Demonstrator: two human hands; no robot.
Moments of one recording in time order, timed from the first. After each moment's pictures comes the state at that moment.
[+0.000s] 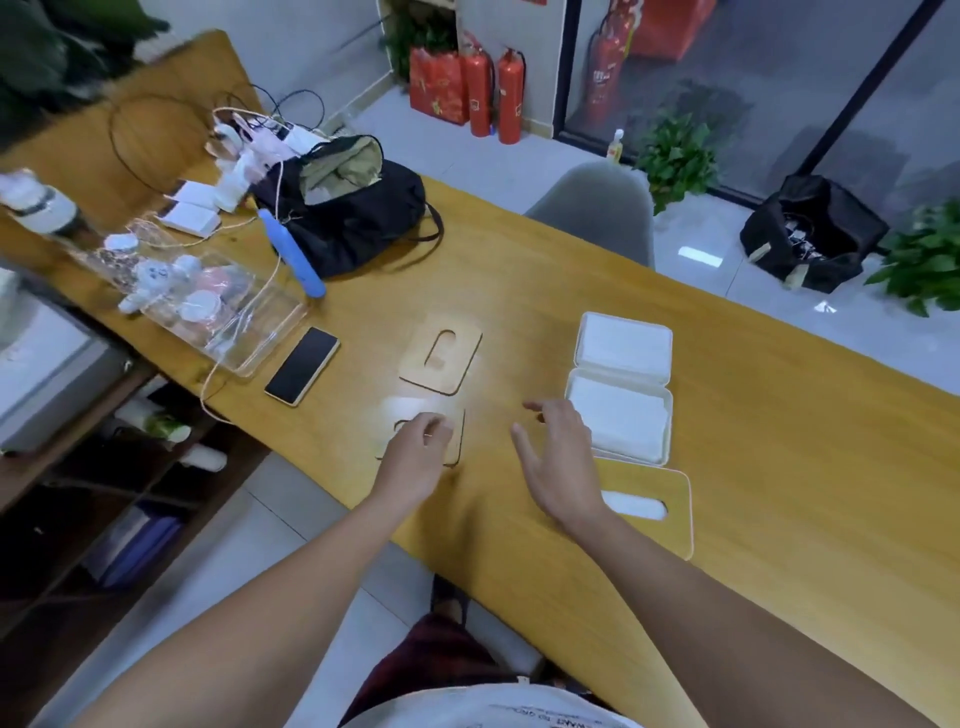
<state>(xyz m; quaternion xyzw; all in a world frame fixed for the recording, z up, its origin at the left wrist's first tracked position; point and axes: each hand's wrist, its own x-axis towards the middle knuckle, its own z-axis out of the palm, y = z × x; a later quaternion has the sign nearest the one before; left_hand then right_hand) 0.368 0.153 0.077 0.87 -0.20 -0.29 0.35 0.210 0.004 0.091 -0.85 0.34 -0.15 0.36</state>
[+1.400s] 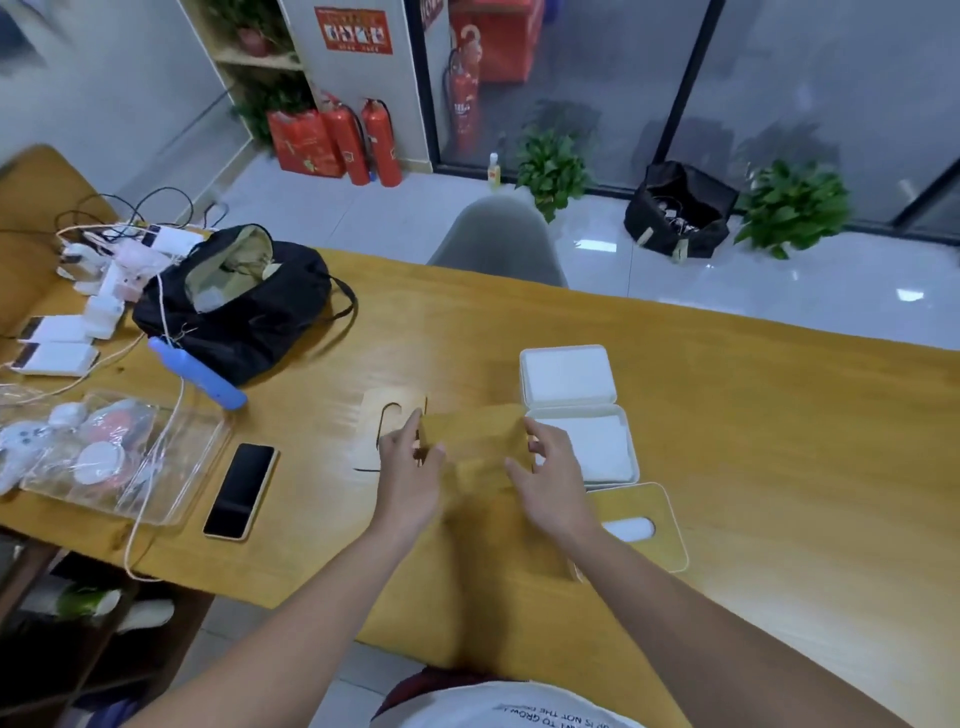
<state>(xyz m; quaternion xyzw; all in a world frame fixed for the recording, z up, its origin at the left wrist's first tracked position) 0.420 0.070 0.092 0.81 -0.23 -0.33 0.42 0.239 -0.024 0.095 -0.65 0.50 -0.20 0.53</state>
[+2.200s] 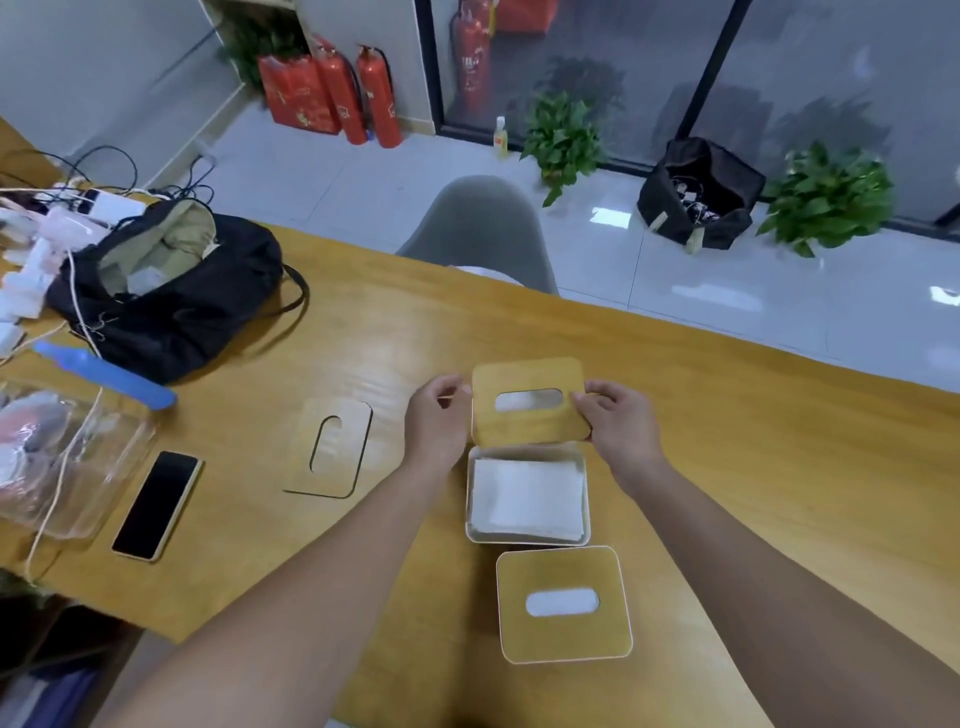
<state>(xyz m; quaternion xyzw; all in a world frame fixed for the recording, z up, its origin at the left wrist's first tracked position) 0.380 -0.123 0.064 0.79 -0.15 -0.34 0.49 0.174 -0.249 0.078 -0.53 0.57 -0.22 0.59</state>
